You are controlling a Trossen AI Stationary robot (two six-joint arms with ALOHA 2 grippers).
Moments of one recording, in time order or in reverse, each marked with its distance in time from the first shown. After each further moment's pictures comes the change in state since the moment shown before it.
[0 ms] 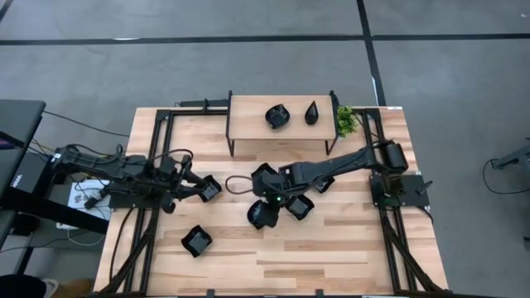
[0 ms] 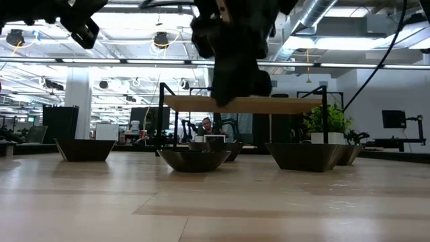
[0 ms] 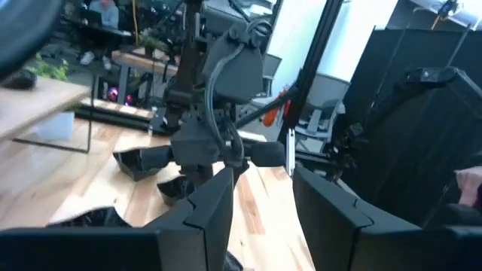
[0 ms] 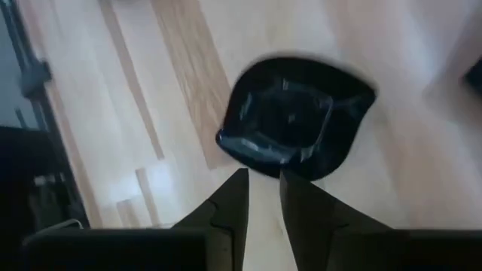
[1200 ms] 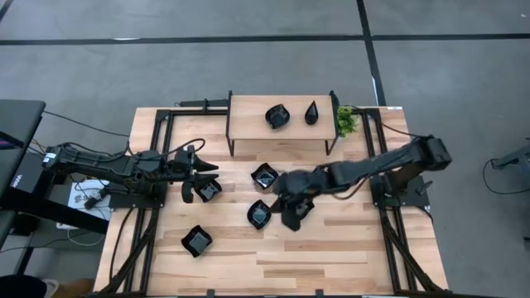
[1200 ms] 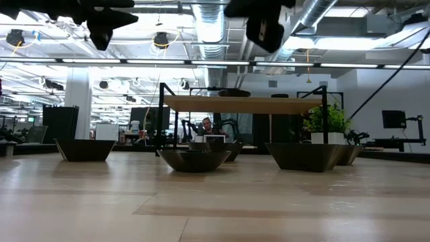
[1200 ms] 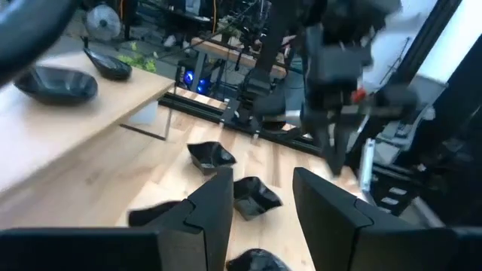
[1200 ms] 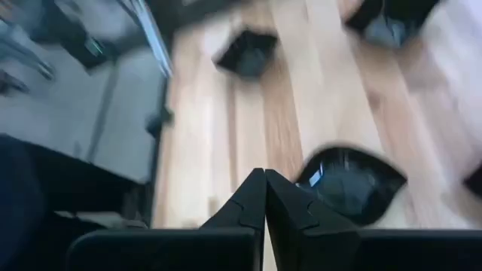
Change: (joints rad) left arm 0.097 0.243 0.147 -0.022 -0.154 -0.041; right arm 0.074 -0.381 -0.329 0.405 0.085 -0.114
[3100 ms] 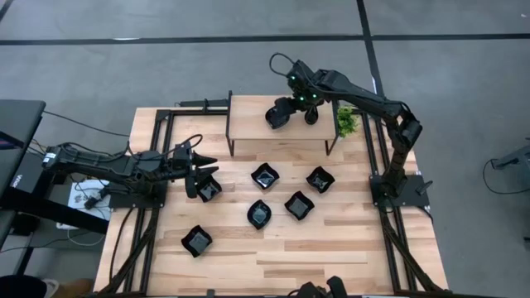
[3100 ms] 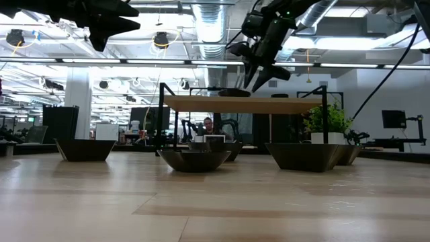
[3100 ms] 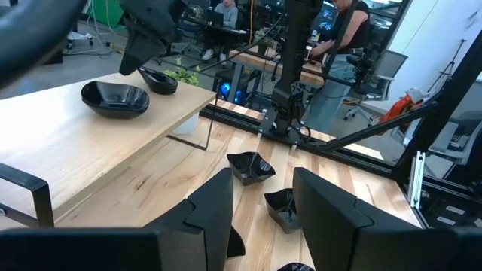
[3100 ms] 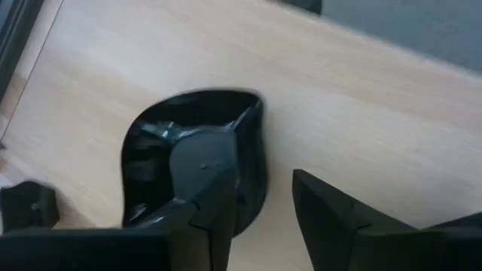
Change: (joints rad) left arm 0.000 0.000 0.000 -0.004 -0.141 0.041; right arm -0.840 0.248 0.543 -0.685 0.067 0.030
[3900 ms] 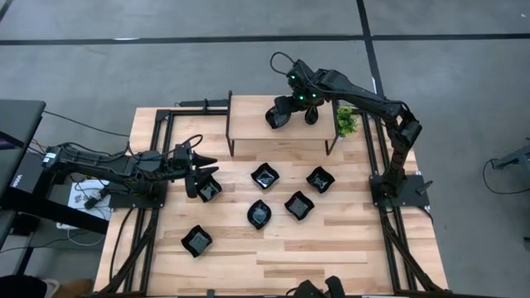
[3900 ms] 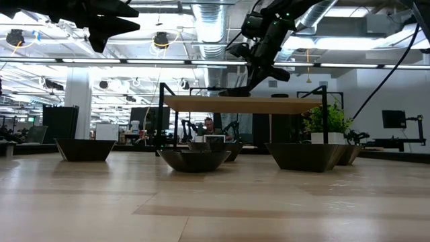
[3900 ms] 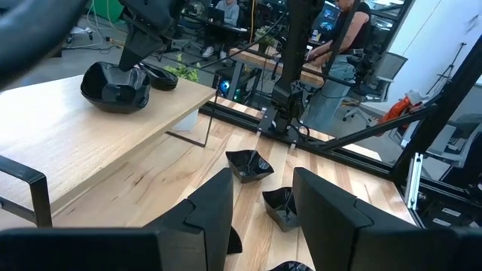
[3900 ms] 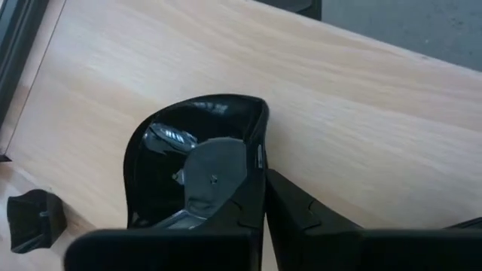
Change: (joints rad) left arm 0.000 0.000 -0.001 -0.007 0.000 -0.026; right arm -0.005 0.007 0.000 0.011 -0.014 0.033
